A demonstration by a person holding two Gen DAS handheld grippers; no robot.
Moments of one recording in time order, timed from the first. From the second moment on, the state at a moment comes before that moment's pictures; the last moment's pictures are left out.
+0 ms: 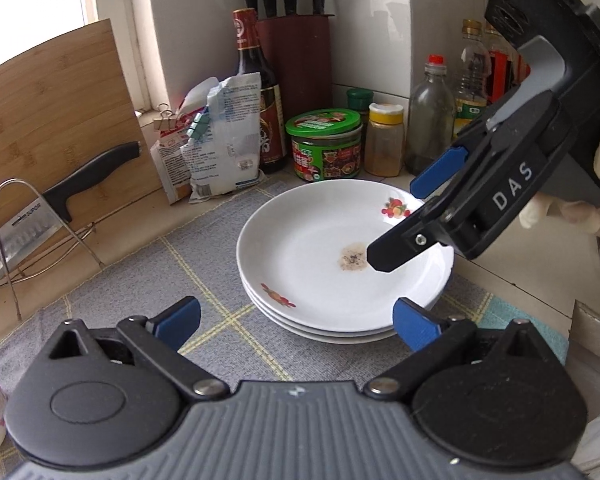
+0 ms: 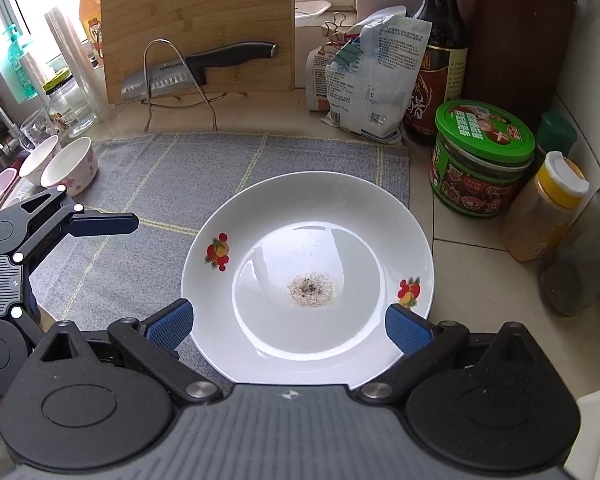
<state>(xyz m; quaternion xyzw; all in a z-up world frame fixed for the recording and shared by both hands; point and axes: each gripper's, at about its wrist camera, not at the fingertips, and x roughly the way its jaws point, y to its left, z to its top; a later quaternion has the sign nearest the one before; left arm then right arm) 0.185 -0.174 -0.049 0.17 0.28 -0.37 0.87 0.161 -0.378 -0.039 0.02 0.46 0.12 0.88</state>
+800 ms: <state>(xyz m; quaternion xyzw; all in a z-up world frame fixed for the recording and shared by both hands) 0.162 -0.013 -0.054 0.09 0.33 -0.18 0.92 0.153 -0.236 -0.053 -0.07 0.36 0.17 0.91</state>
